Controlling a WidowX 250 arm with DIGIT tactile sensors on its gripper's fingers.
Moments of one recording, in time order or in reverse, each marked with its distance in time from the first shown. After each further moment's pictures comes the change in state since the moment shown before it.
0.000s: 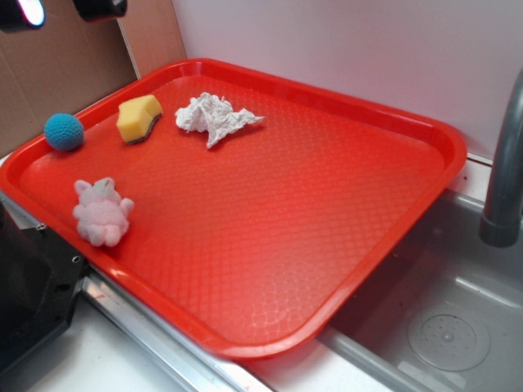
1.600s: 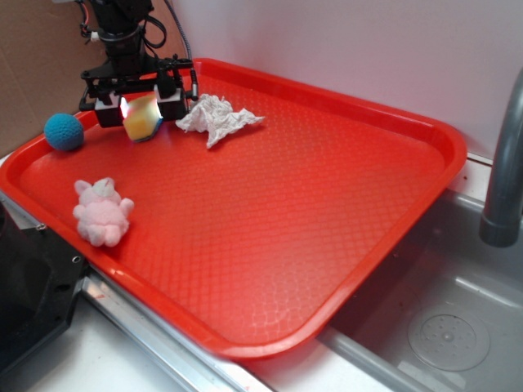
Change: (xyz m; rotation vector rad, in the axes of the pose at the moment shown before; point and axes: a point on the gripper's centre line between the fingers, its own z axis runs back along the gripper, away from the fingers) arm 0.081 0.017 -0.153 0.141 -0.080 0.190
